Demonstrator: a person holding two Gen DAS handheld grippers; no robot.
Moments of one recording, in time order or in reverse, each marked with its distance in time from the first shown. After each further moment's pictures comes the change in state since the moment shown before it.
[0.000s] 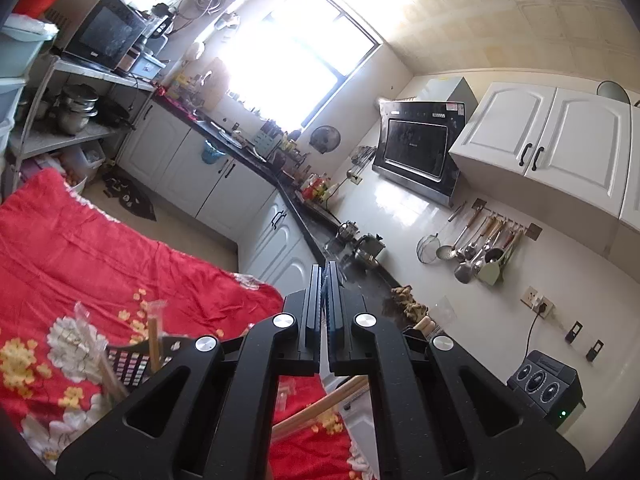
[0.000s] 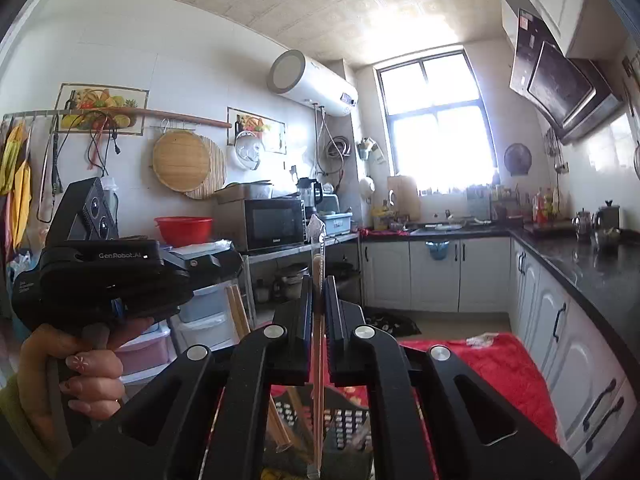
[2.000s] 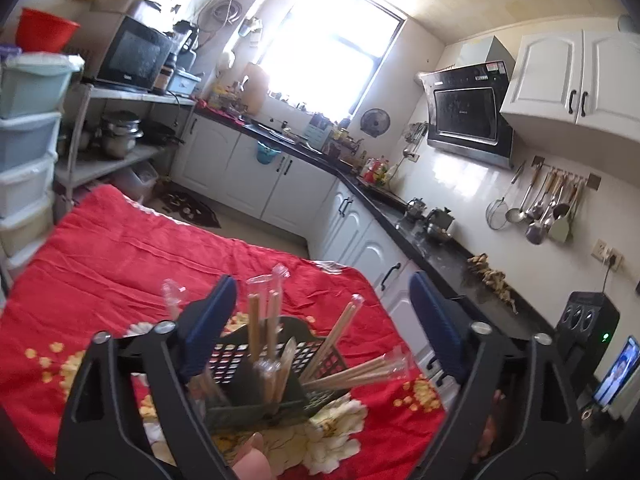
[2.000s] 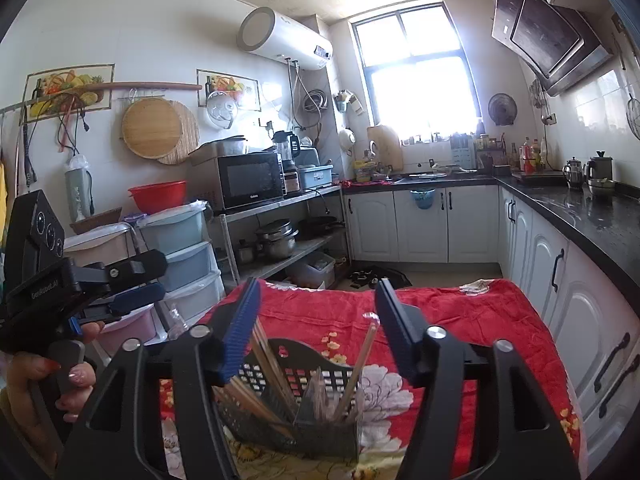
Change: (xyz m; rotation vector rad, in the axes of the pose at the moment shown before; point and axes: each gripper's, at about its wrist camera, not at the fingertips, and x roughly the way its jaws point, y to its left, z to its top) left arm -0.006 0.048 -0.036 0.152 0.036 0.253; right arm 0.041 -0.027 -0.044 0.080 0.174 -0.050
